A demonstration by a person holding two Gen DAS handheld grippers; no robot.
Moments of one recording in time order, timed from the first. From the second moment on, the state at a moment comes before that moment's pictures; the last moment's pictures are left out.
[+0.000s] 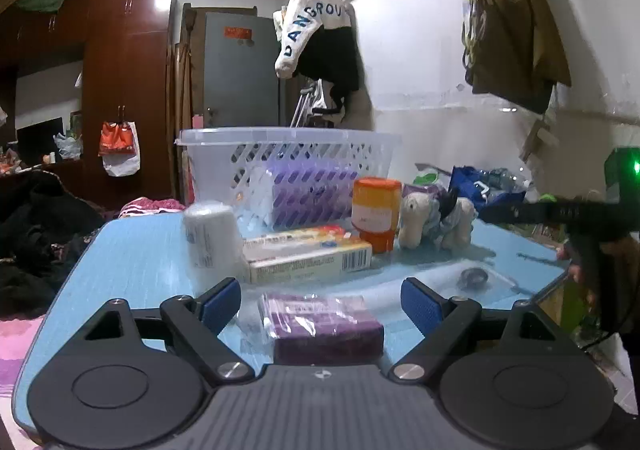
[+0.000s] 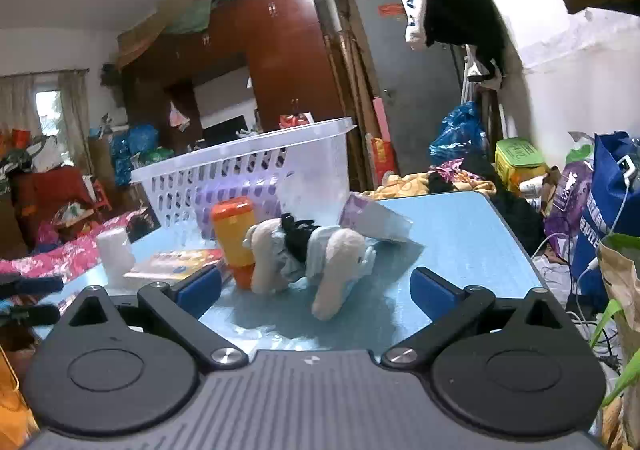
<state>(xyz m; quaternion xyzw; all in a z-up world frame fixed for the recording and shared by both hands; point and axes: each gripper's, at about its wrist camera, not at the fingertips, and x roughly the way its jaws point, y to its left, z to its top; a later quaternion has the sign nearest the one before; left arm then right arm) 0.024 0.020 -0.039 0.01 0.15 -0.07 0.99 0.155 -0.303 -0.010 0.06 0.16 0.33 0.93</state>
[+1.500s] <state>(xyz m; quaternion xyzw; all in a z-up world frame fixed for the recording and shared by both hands) 0.027 0.022 -0.036 0.02 0.14 -0.05 0.99 0.211 -0.287 0.035 0.03 0.19 0.31 0.93</state>
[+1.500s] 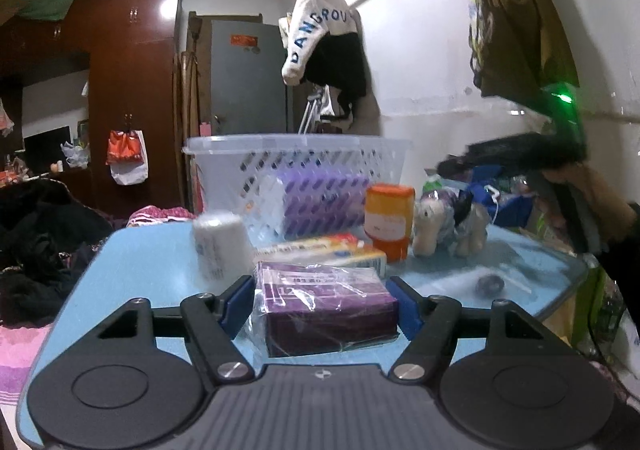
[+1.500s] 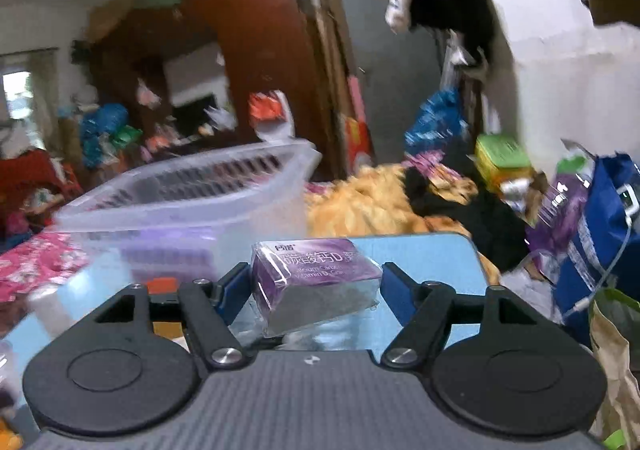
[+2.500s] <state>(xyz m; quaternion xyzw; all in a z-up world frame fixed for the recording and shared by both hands) 0.082 0.034 0.073 0.00 0.09 -0.02 1.00 0.177 -0.243 0.091 -0.07 0.06 0.34 0.93</state>
